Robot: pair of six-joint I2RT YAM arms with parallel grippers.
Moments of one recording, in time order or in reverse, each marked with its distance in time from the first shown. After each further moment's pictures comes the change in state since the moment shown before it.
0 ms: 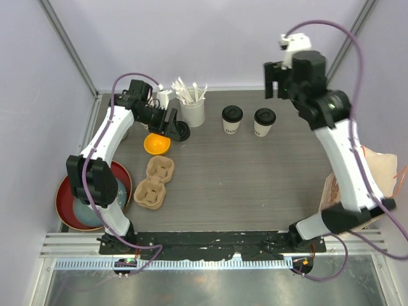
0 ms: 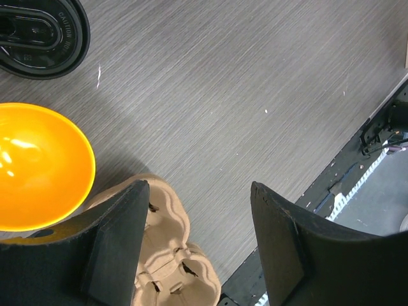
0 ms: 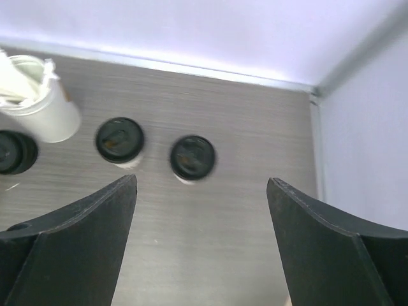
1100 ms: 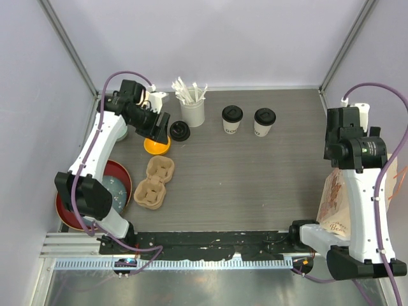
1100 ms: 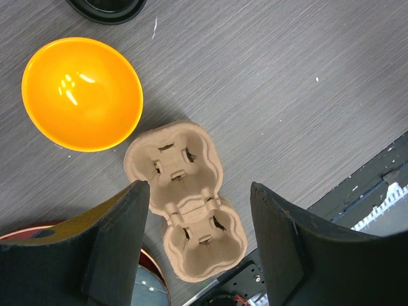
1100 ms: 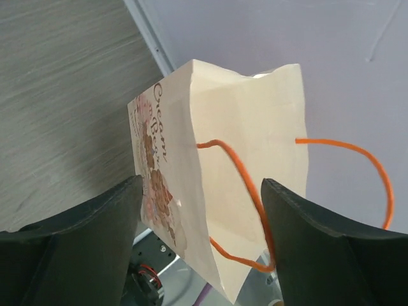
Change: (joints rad) left arm 0.000 -0.140 0.001 -0.128 -0.225 0.081; right arm -0.357 -0.492 -0.450 -0.518 0.458 0.165
